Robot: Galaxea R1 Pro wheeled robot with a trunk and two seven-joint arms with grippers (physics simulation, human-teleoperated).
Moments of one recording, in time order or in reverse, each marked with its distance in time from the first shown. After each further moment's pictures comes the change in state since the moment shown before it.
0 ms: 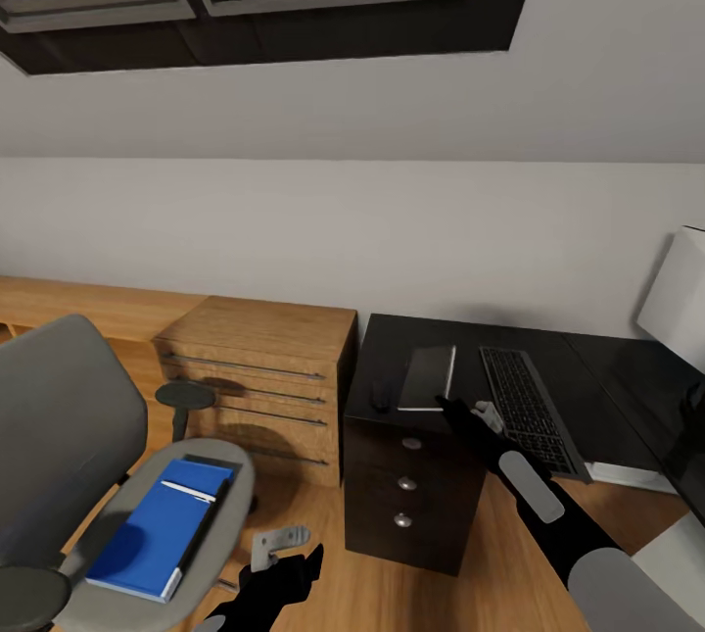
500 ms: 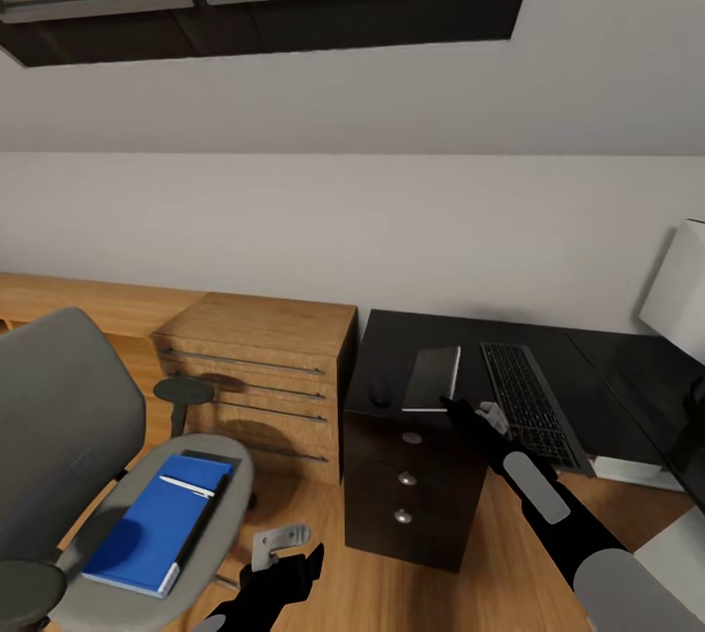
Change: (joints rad) left arm 0.000 -0.002 -0.002 -0.004 0.000 0.002 0.001; right arm 0.002 -0.016 0.000 0.003 -0.002 -0.002 0.003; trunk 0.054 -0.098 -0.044
